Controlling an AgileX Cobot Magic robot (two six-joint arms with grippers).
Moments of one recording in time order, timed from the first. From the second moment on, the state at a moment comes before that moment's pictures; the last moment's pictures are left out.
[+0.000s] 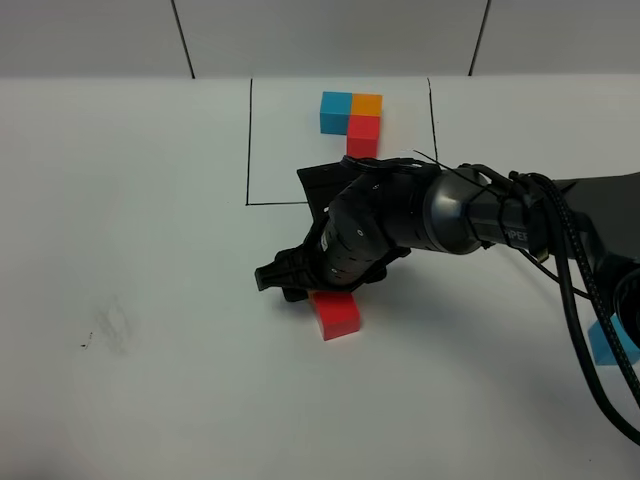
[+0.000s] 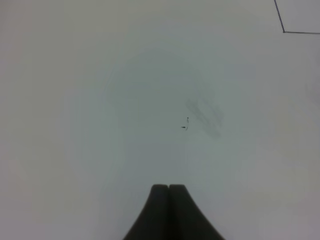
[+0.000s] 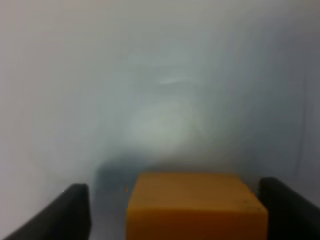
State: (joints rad) left arm 0.07 0.05 -0.51 -0.02 1.08 0.00; right arm 0.76 2.15 -1.36 -0.03 0.48 0.49
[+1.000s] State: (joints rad) left arm 0.07 0.05 -0.51 -0.02 1.08 0.00; right arm 0.76 1.95 -1.37 -0.16 0.56 0.42
